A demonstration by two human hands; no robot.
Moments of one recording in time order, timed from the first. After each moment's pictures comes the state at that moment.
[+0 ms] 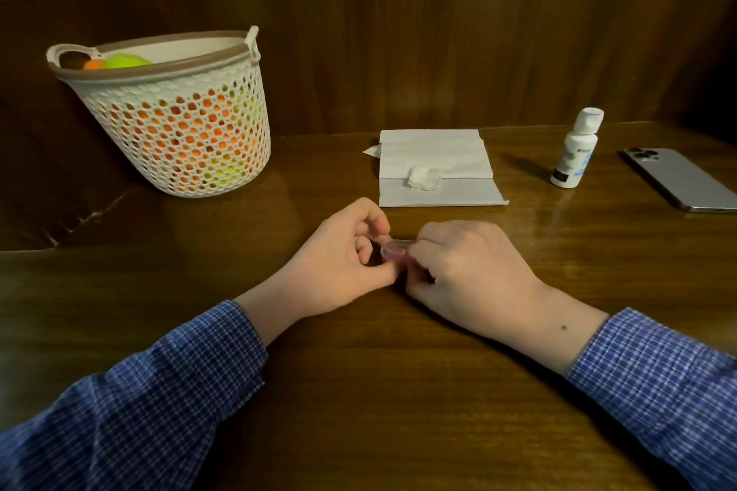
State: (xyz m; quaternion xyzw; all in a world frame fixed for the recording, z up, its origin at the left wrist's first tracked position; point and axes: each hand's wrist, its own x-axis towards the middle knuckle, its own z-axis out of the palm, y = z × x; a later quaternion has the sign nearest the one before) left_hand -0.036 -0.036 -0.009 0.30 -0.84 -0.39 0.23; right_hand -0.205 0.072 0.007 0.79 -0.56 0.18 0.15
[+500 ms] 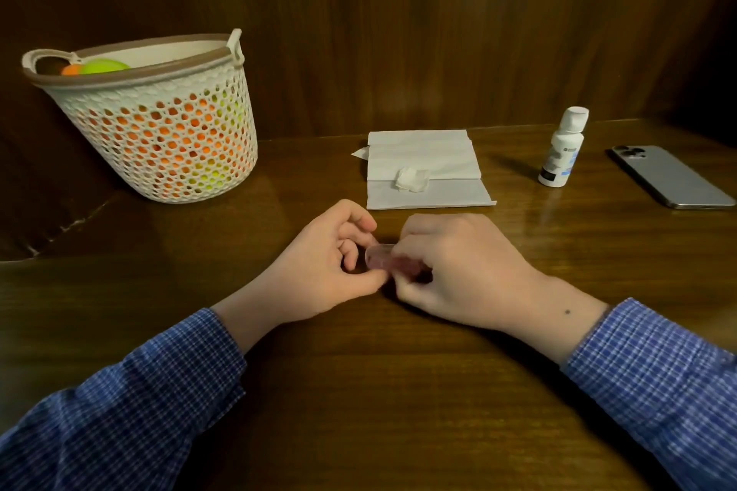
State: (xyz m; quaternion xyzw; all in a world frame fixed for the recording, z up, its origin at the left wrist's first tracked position) left_hand -0.034 -0.037 -0.007 0.30 -0.84 -0.40 0.23; right_hand -0.221 0.067 0.012 0.81 -0.55 0.20 0.08
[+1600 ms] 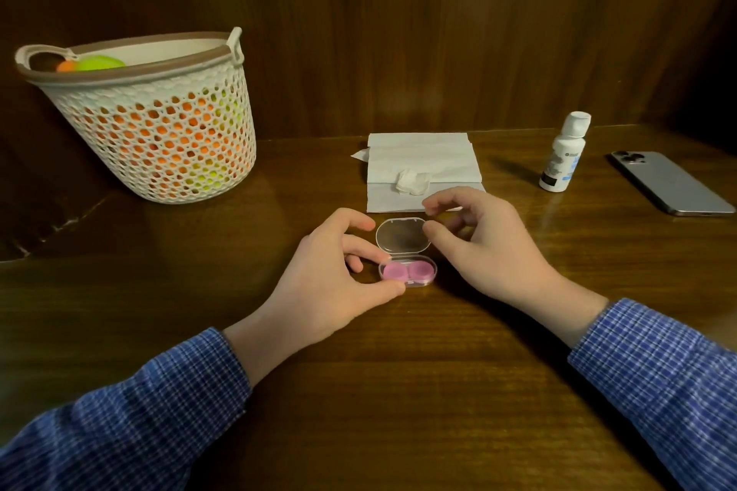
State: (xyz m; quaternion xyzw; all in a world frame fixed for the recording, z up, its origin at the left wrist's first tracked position) left_hand -0.042 -0.017 -0.015 0.41 -0.83 -0.30 0.25; right_hand -0.250 0.047 -0.008 0.59 -0.66 0.45 -0.12
